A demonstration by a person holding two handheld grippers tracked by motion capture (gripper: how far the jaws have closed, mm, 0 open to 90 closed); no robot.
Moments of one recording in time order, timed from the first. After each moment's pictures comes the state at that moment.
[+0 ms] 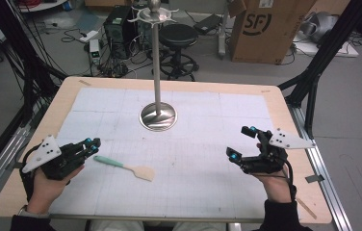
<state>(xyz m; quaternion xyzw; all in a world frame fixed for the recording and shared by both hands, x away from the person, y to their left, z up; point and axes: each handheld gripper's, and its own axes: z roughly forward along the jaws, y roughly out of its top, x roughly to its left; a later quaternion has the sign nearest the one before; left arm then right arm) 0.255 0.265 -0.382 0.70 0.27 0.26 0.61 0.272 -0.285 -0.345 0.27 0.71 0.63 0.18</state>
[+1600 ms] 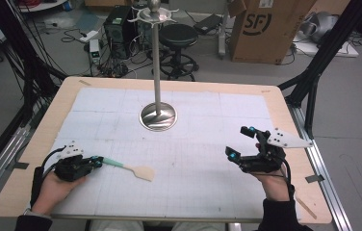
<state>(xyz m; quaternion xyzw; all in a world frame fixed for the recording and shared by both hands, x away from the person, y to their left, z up) 0.284 0.273 -0.451 0.79 0.41 0.15 0.43 0.276 -0.286 -0.351 0.28 0.71 0.62 0.18</state>
